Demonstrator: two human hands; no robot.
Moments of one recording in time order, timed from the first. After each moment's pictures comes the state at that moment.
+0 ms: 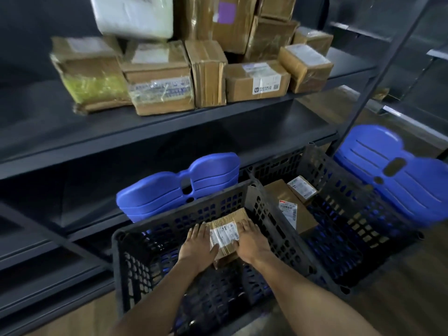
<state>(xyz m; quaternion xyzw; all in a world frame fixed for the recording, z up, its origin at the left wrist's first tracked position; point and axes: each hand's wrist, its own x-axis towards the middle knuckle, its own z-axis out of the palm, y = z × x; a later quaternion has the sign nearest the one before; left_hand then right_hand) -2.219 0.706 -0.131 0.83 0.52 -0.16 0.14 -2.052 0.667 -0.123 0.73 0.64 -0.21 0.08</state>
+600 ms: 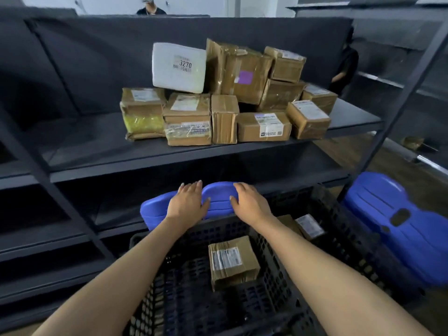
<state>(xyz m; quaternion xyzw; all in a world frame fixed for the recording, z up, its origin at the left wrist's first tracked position) -2.216 0.730 0.075 0.80 0.59 0.07 0.03 -2.027 0.719 0.061 0.66 0.73 -0.09 -0.17</state>
